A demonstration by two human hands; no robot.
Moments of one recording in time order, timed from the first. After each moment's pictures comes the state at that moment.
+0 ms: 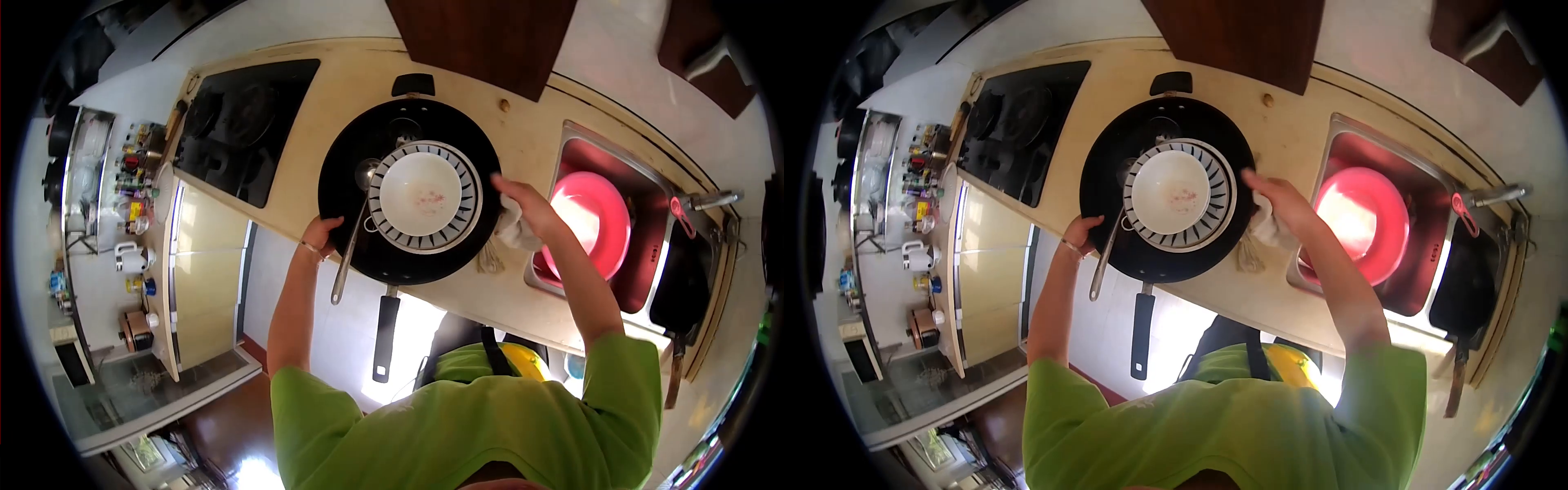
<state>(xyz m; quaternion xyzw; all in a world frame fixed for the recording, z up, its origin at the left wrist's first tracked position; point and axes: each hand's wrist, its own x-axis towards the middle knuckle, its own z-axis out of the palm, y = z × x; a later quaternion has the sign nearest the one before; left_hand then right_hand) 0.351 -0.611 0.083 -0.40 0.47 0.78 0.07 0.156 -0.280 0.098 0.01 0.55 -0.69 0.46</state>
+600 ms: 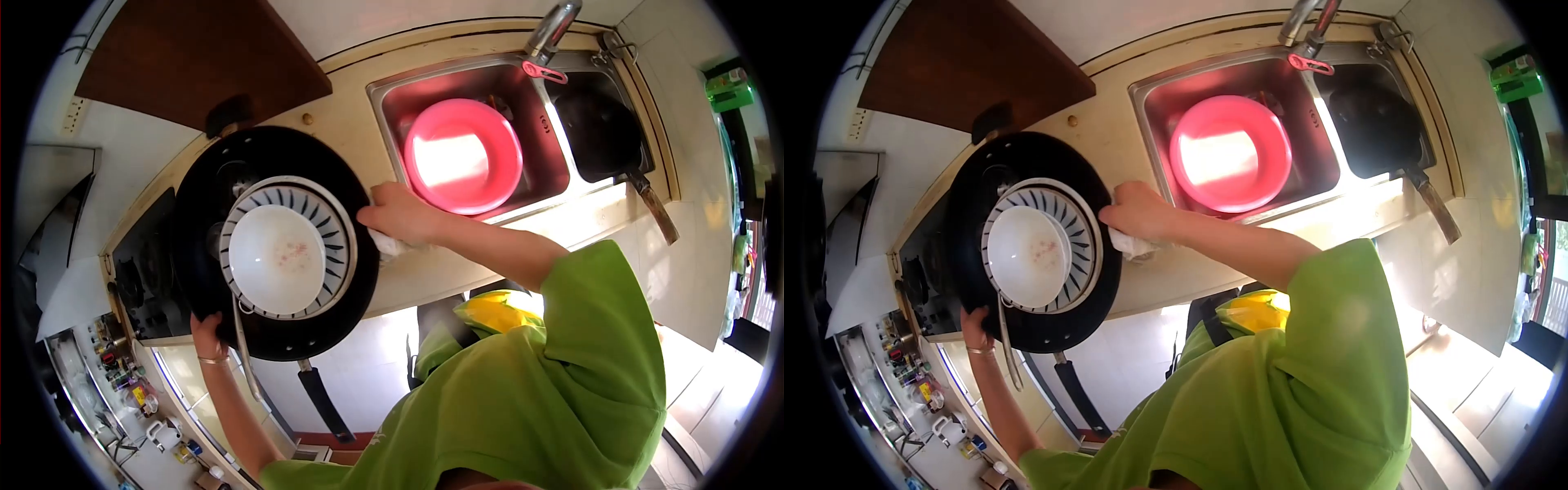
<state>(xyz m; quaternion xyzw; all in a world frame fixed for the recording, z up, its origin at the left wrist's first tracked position) 0.313 -0.574 0.196 -0.26 0.68 0.69 0.00 0.198 -0.213 0.152 -0.06 0.79 -0.55 0.26</state>
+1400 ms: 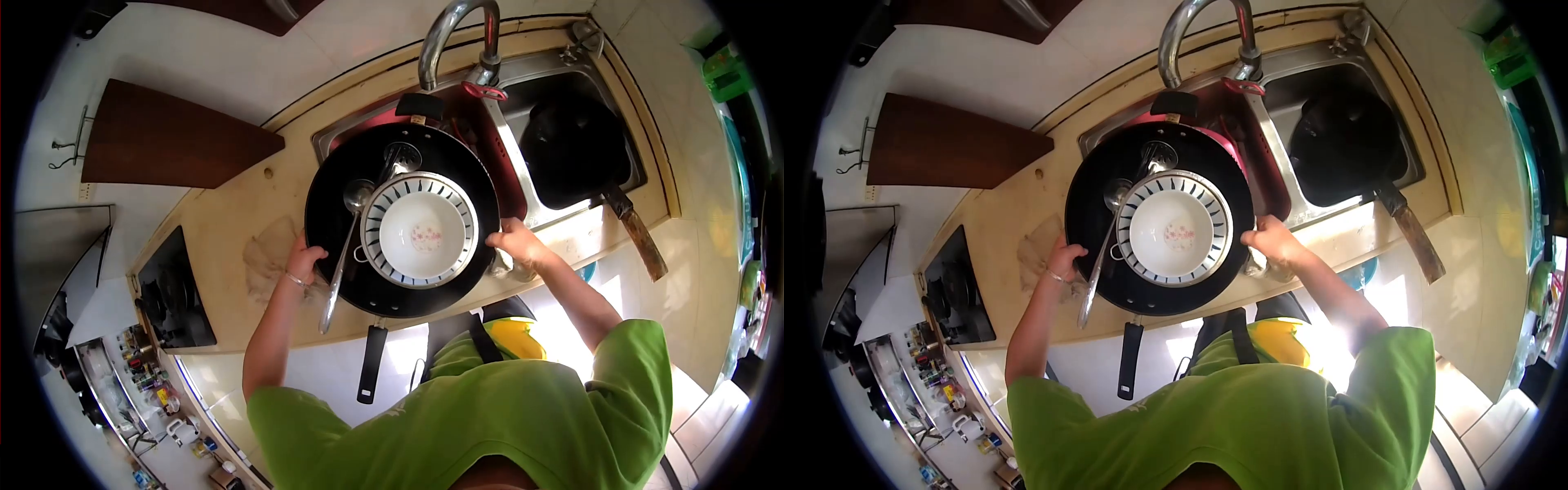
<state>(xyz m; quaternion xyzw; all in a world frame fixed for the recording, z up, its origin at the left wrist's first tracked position) 0.185 -0.335 0.083 -0.16 0.66 0.69 0.27 0.246 0.050 0.075 0.19 0.71 -0.61 0.29</state>
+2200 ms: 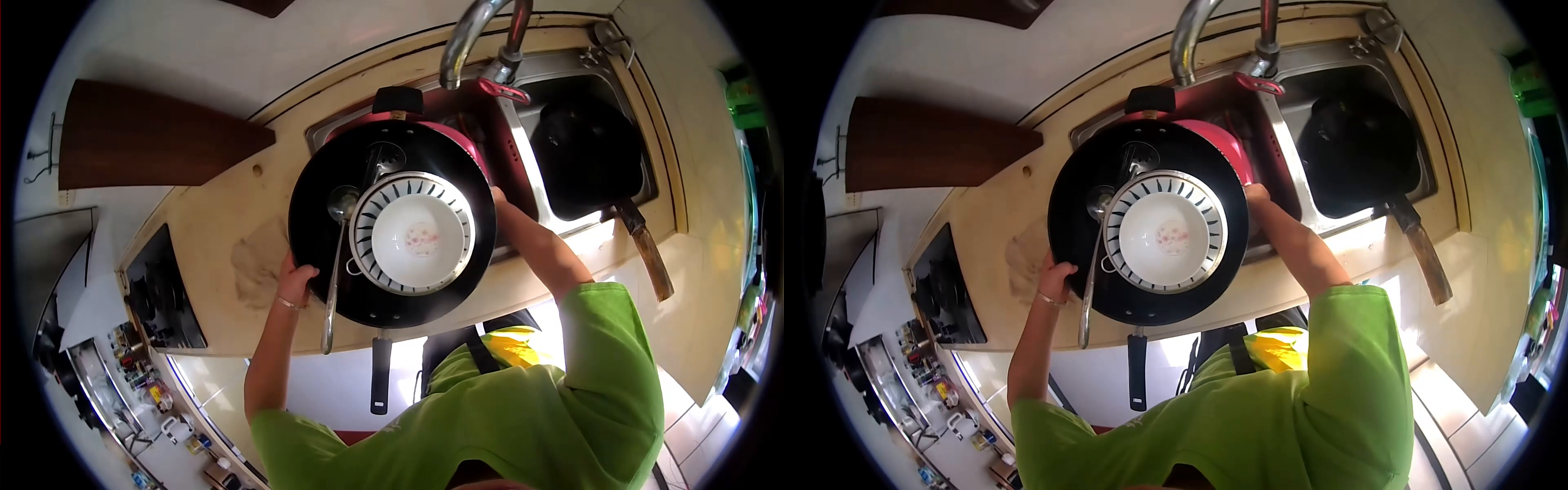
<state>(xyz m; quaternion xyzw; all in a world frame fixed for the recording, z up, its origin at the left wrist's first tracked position) 0.211 -0.337 0.083 -0.18 0.66 0.70 0.20 0.160 0.029 -0.123 0.29 0.80 -0.39 0.35</state>
